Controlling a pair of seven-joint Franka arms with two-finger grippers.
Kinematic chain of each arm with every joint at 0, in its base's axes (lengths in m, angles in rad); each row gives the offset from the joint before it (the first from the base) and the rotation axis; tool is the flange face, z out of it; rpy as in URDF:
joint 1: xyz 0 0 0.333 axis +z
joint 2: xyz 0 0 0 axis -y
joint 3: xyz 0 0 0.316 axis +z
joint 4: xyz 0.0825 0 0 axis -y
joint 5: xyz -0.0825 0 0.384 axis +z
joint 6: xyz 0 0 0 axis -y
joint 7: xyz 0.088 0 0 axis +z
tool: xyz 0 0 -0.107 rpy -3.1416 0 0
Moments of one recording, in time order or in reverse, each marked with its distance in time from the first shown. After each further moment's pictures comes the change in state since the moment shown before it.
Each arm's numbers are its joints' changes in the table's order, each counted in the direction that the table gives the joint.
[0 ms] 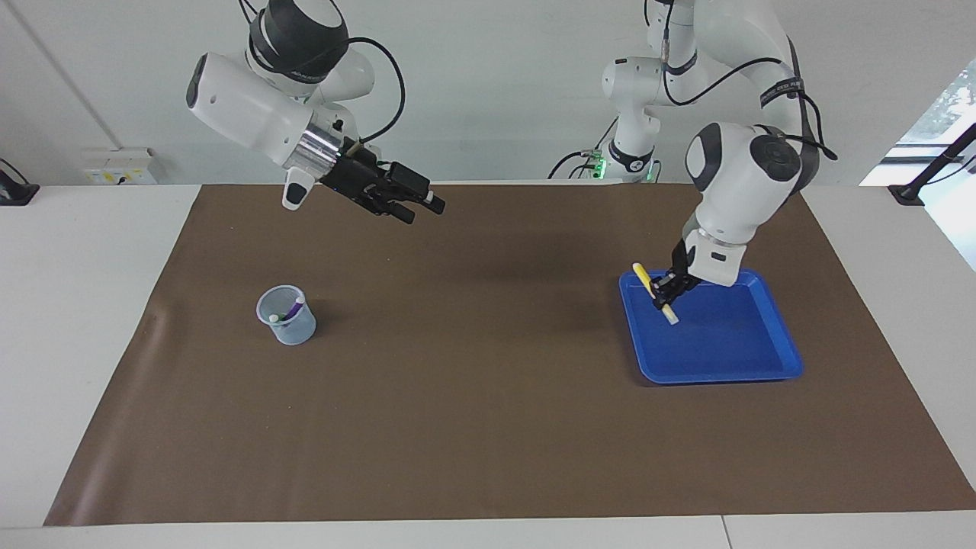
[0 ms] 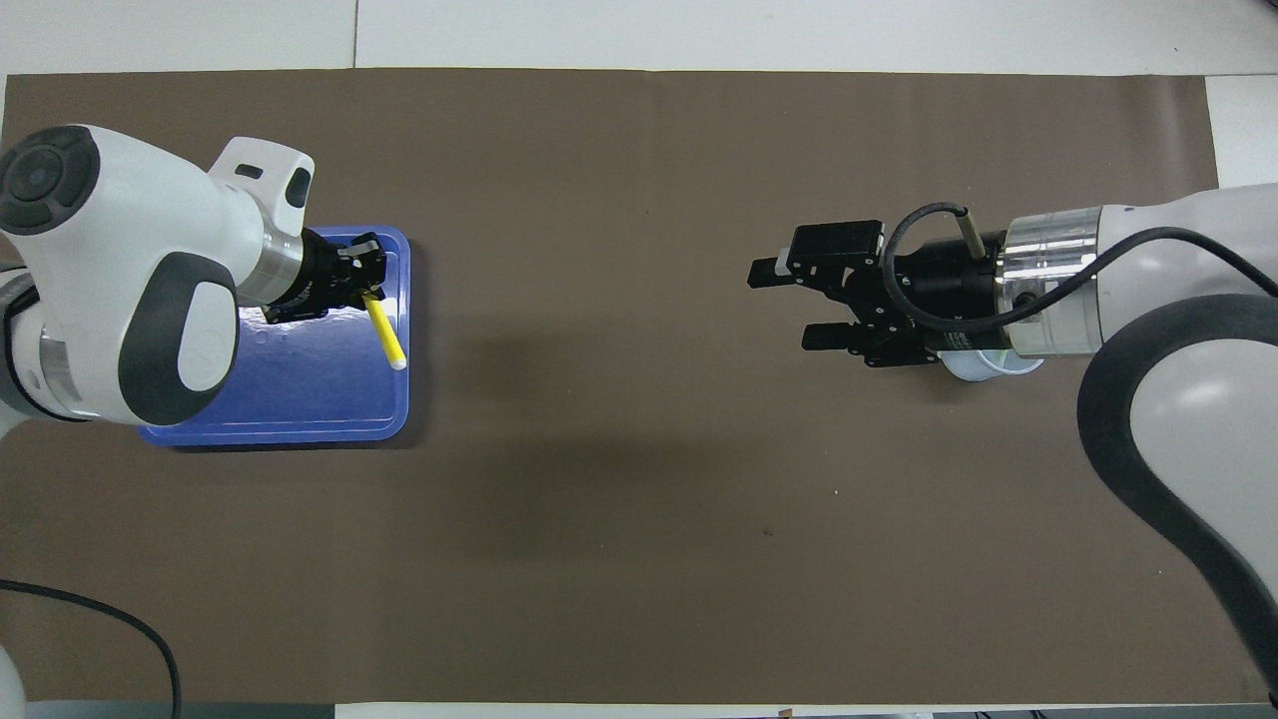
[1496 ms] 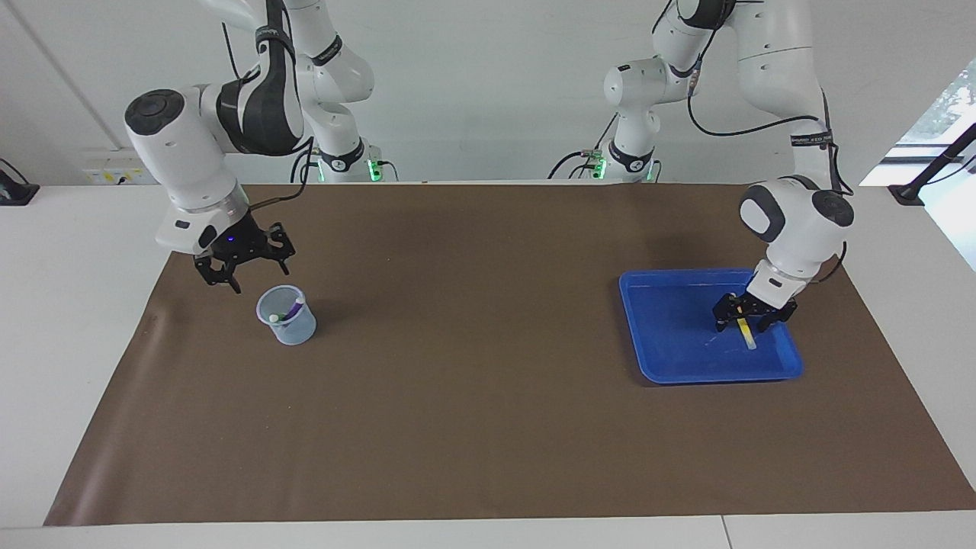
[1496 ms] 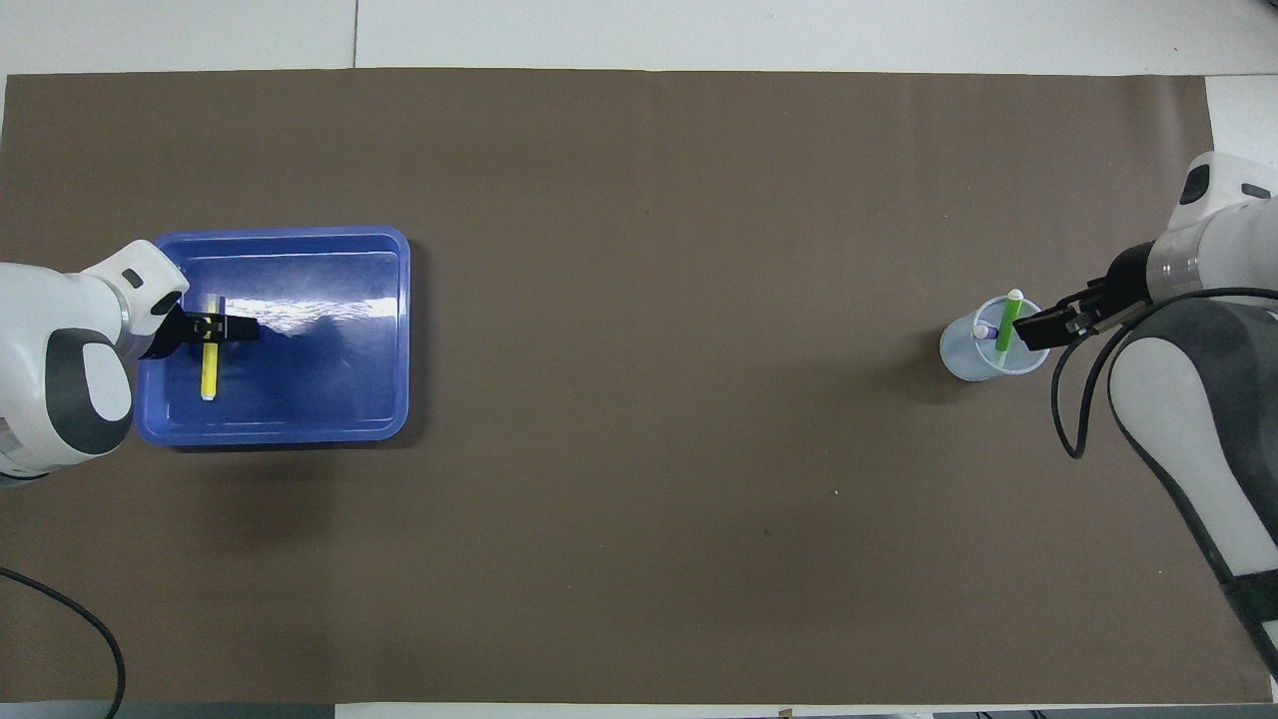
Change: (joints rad) left arm 0.372 -0.118 0.028 -0.282 0.066 0.449 -0.960; right arm -0.234 -0.064 -0.024 -0.009 -0.823 -0.039 0.845
